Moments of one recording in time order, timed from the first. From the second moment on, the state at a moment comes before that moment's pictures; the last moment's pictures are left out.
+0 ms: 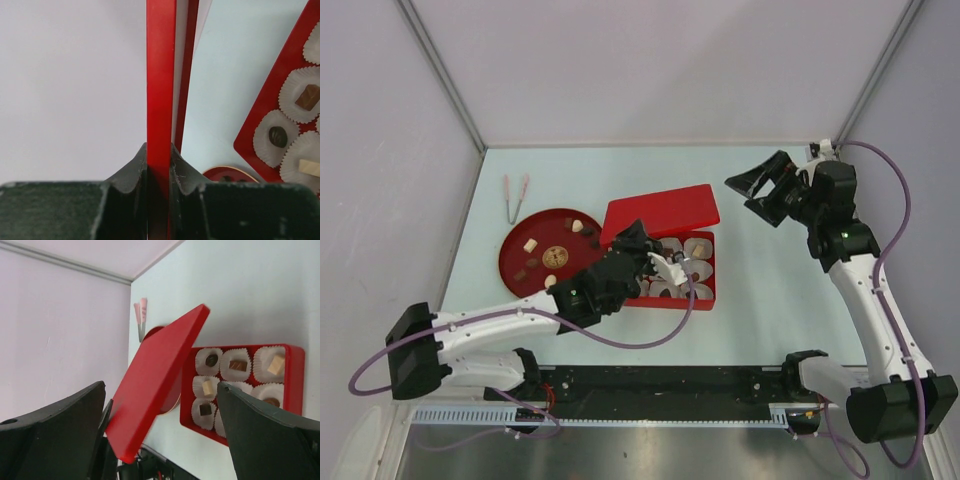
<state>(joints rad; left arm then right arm) -1.12 1.17 0.82 0.18 -0.62 1.03 0.13 1.07 1.13 -0.37 -0.42 0.89</state>
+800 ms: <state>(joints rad) -1.22 1.35 0.72 0.63 -0.76 1.30 0.23 1.18 0.98 -0.25 -0.47 1.02</state>
